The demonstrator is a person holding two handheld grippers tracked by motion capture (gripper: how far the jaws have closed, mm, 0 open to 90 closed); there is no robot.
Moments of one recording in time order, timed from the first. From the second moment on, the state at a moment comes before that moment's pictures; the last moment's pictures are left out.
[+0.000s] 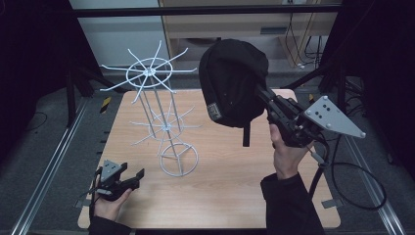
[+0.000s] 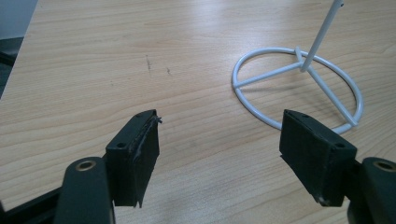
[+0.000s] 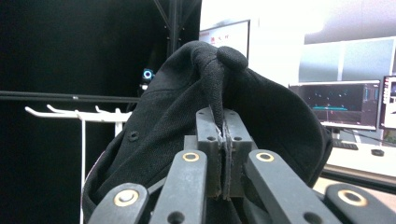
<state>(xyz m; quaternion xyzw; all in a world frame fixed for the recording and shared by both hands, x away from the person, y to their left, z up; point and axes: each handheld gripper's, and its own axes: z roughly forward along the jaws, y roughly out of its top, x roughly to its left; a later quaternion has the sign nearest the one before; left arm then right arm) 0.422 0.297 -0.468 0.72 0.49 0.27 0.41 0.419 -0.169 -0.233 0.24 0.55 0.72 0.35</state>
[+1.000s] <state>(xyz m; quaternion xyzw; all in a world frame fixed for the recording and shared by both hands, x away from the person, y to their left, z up) 0.422 0.296 -0.468 0.72 0.49 0.27 0.41 0.449 -0.125 -0.282 0.26 0.62 0.68 0.28</state>
